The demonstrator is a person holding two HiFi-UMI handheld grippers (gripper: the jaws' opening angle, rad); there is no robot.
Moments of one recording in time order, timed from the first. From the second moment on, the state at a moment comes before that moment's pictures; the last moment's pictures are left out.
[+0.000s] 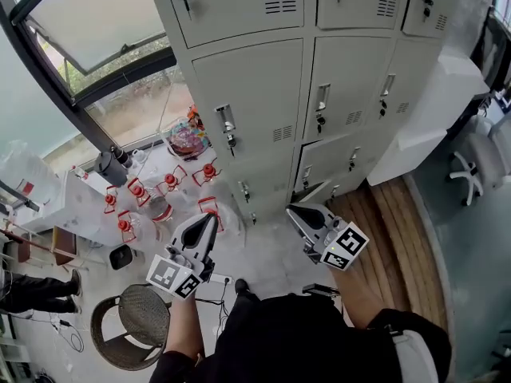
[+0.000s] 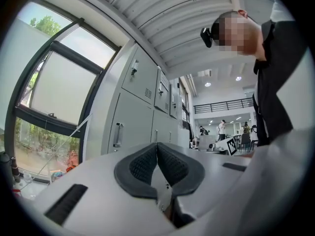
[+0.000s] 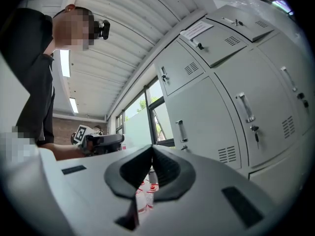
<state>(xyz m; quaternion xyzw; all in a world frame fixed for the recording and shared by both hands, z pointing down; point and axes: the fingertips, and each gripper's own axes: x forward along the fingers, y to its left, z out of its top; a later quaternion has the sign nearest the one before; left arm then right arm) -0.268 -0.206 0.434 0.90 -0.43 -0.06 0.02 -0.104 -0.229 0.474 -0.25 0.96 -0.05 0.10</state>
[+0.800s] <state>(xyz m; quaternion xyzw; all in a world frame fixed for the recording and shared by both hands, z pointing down) -0.417 -0.336 0.261 0.92 -0.38 -0.06 -0.07 -0.196 -0.317 0.213 -0.25 0.95 0.15 0.08</state>
